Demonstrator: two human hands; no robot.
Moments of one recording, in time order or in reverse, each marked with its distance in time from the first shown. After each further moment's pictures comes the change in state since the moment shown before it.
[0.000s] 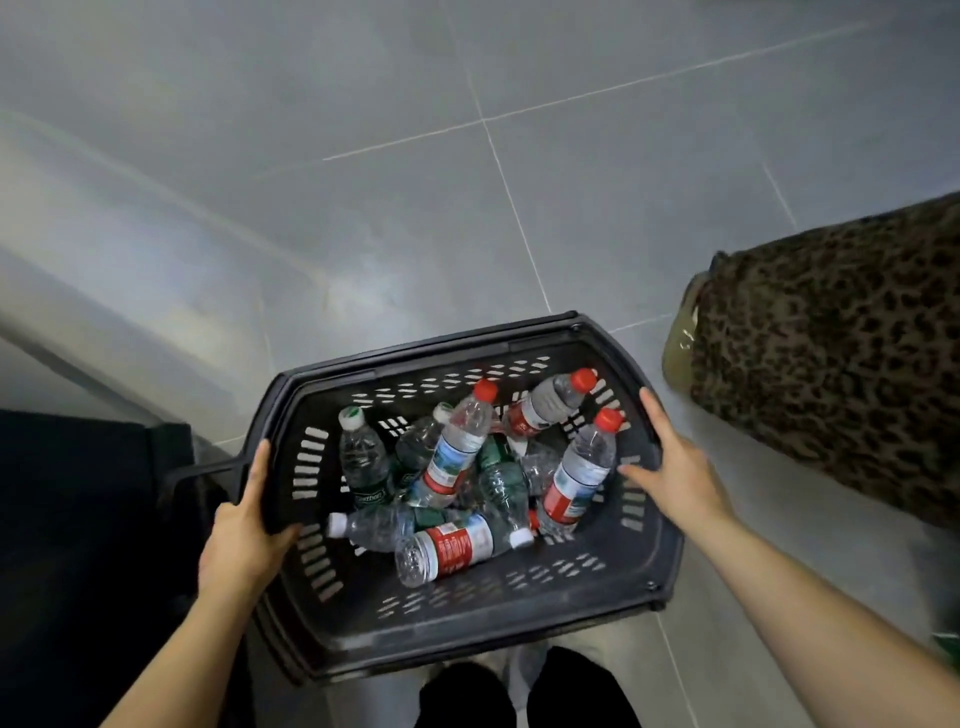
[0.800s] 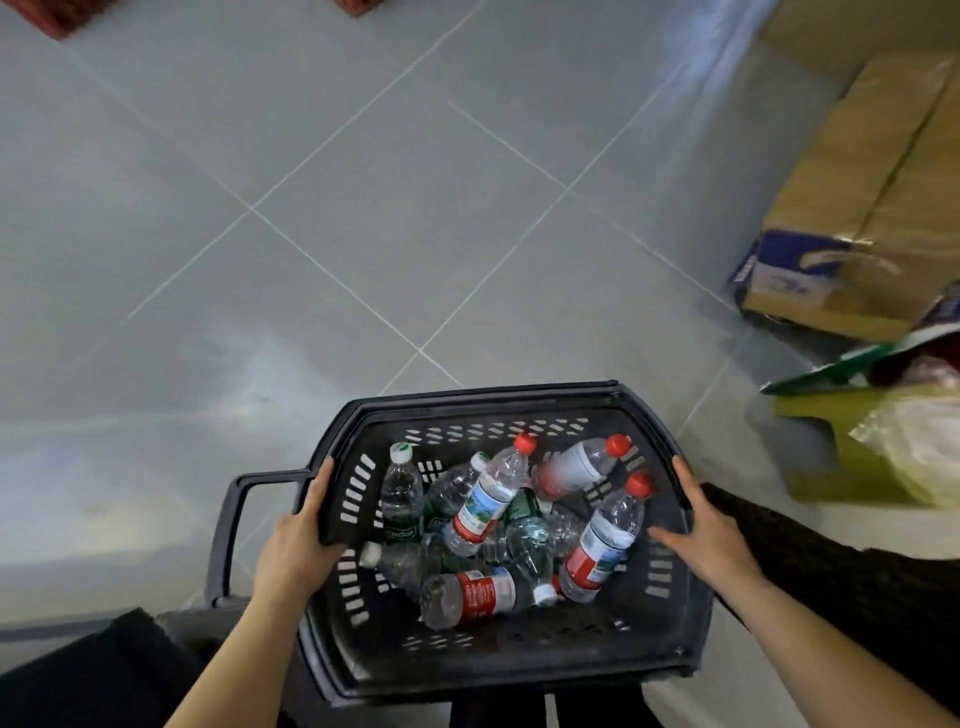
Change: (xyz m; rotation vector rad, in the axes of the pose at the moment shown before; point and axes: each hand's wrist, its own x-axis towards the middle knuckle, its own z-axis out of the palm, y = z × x) left_hand -0.042 0.162 -0.039 0.334 -0.356 0.602; right_hand -0.248 0.099 -0.055 0.393 0.110 0.621
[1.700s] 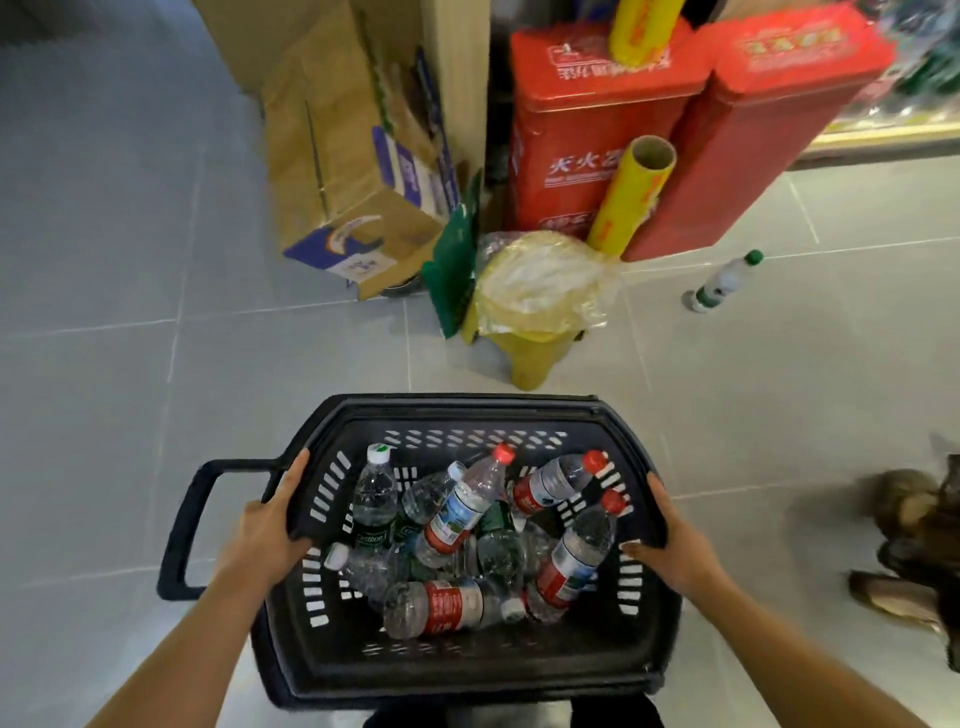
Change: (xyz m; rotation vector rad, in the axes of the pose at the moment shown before) left_hand -0.062 0.428 0.160 0.544 -0.165 0.670; right_hand -0.124 0.390 -0.091 0.610 0.230 0.404
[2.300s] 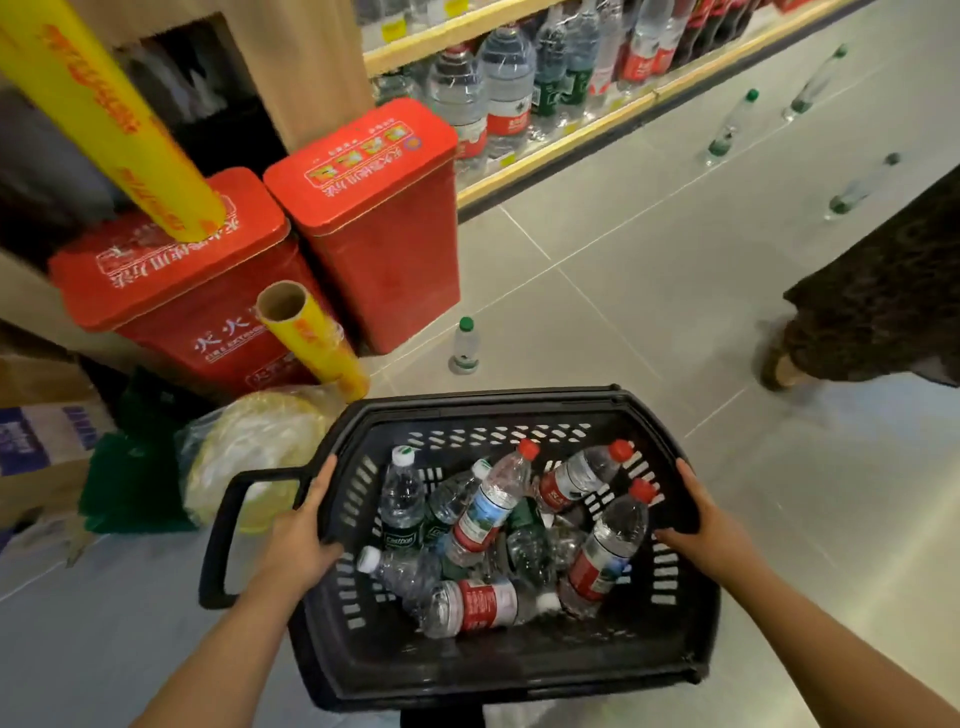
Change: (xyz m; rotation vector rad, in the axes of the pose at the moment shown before) left_hand 0.112 0.511 0.078 0.237 -0.156 0.398; right_hand 0.063 0.255 -0.326 0.323 0.325 0.279
